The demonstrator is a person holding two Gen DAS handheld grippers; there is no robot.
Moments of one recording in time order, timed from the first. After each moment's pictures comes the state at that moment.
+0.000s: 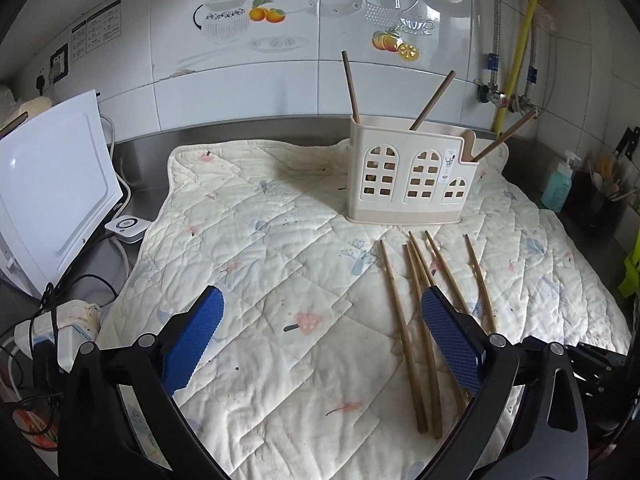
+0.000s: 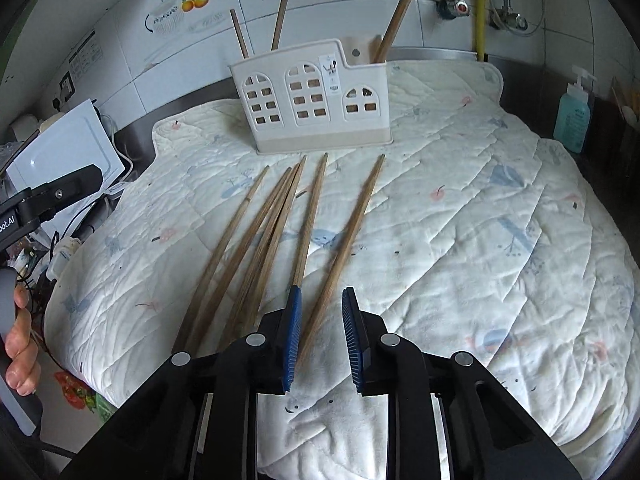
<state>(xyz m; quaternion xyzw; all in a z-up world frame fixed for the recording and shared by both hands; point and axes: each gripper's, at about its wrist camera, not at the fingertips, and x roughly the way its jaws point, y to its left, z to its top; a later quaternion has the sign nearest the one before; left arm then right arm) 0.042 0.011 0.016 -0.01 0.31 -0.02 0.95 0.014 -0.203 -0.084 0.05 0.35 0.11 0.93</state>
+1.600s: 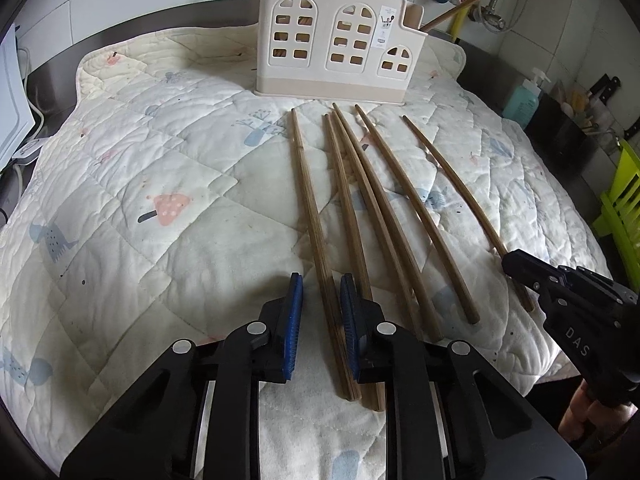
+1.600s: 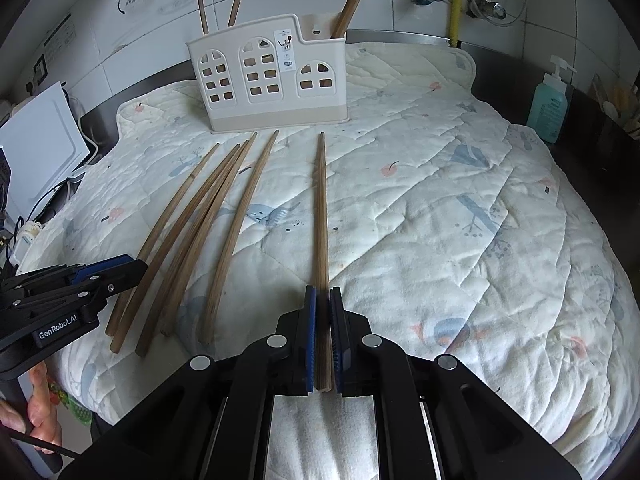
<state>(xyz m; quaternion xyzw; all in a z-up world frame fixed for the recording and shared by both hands) 0.058 -0.048 -0.079 -0.02 0.44 -0.12 0.89 0.017 -0.227 -0.100 0.02 0.36 0.06 0.93</state>
